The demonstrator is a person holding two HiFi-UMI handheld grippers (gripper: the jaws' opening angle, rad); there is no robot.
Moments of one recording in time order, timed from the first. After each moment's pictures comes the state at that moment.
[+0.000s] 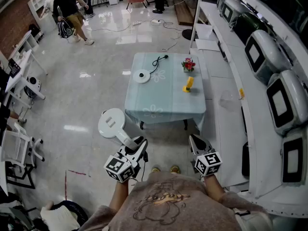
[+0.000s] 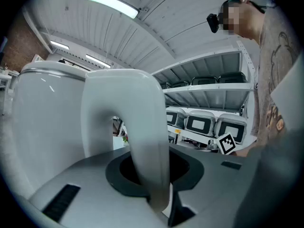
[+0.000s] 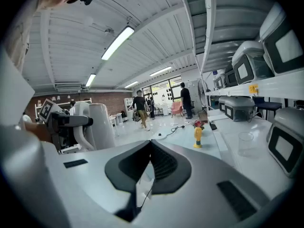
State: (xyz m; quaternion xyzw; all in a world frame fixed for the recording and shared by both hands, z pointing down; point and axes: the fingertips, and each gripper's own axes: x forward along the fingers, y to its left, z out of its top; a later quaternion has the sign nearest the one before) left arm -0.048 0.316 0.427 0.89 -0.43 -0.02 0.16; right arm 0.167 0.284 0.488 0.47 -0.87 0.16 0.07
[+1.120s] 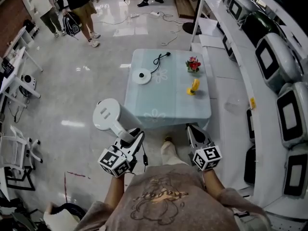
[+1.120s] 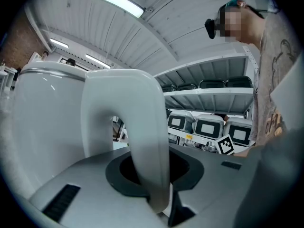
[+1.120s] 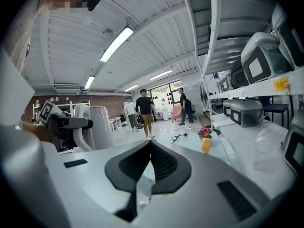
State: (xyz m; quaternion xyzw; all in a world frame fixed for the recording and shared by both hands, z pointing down) left arm -0.100 0.210 0.428 0.89 -0.42 -0.03 0.16; right arm 0.112 0.176 0.482 0.48 -0.87 0.14 0.05
